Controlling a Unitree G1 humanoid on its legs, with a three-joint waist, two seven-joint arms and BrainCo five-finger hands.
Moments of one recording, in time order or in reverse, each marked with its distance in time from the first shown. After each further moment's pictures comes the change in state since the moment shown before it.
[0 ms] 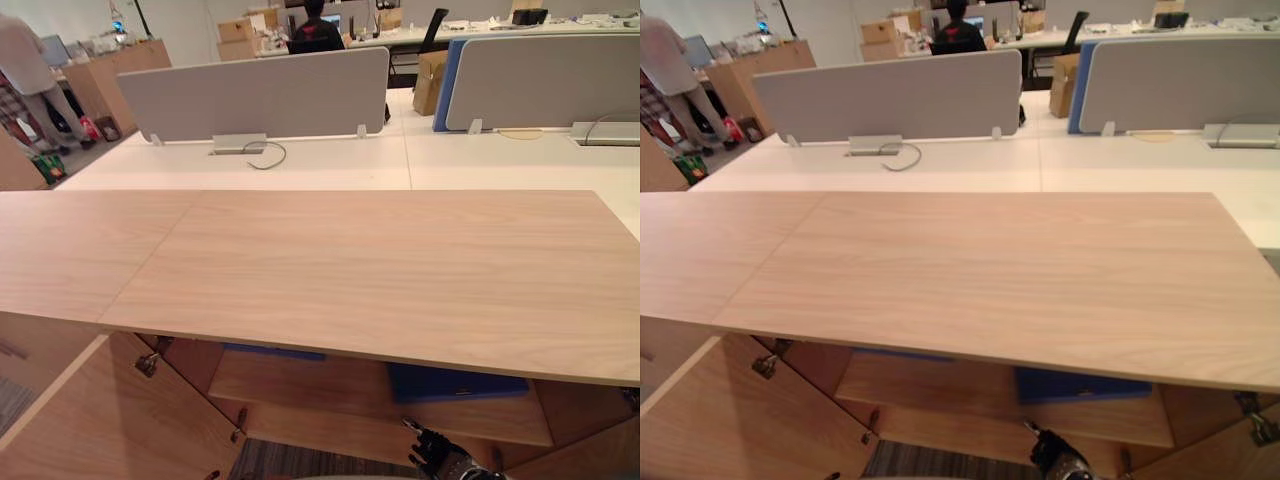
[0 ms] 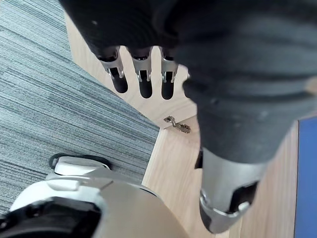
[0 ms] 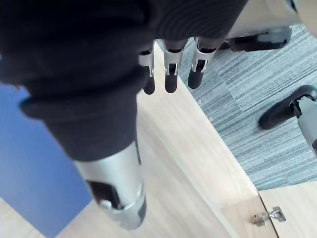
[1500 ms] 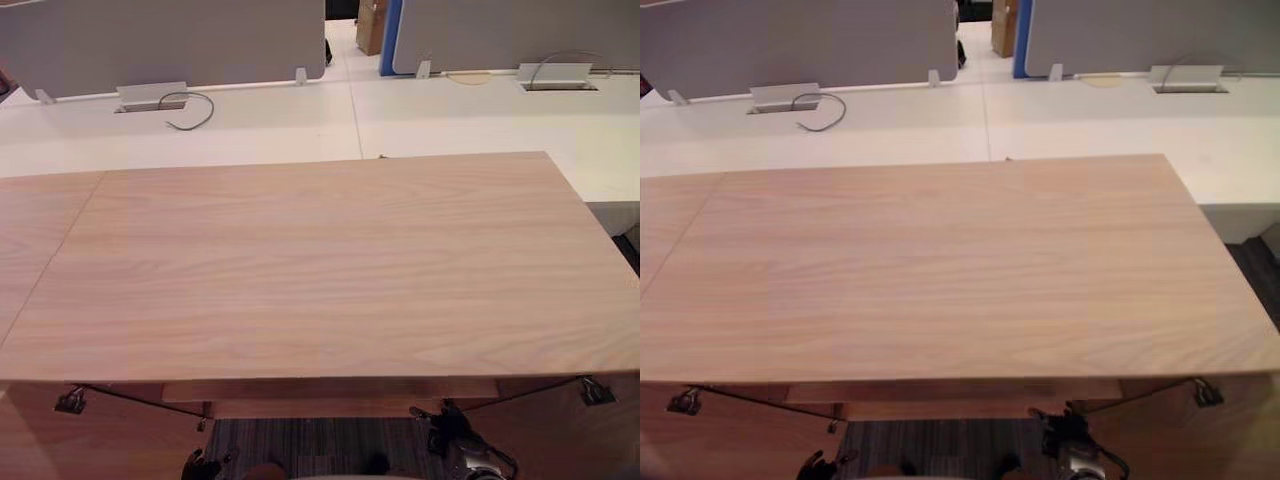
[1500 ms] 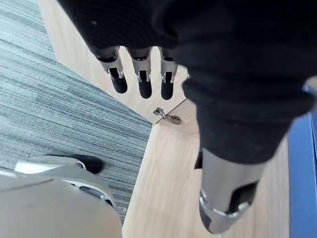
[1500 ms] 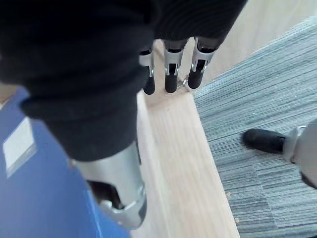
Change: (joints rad) left arm -0.007 -0.003 0.071 -0.020 -0.073 -0.076 0.092; right arm 0.105 -0.003 0.151 -0.222 -0.278 -0.120 -0.178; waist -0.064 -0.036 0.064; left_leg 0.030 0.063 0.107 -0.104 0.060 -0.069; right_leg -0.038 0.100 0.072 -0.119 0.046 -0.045
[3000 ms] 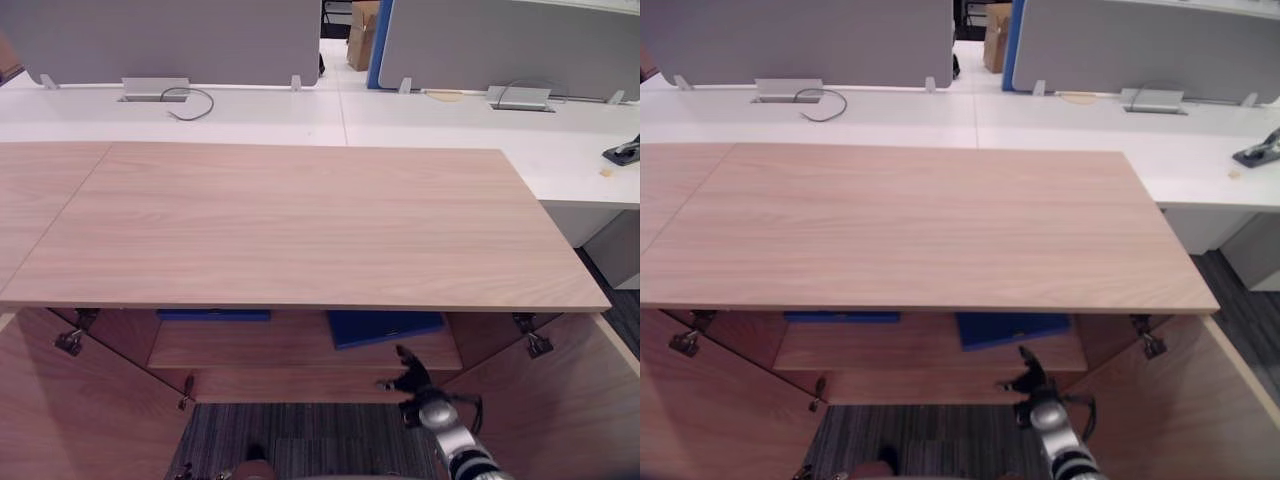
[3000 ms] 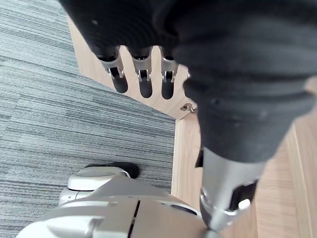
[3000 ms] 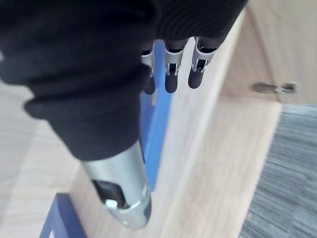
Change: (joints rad) left arm 0.029 0.080 -0.138 0.044 0.078 -0.036 0.041; right arm -0.086 -0.077 0.508 -0.307 -0.231 -0.063 -0.001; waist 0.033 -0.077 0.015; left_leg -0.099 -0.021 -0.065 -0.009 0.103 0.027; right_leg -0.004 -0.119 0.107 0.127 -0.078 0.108
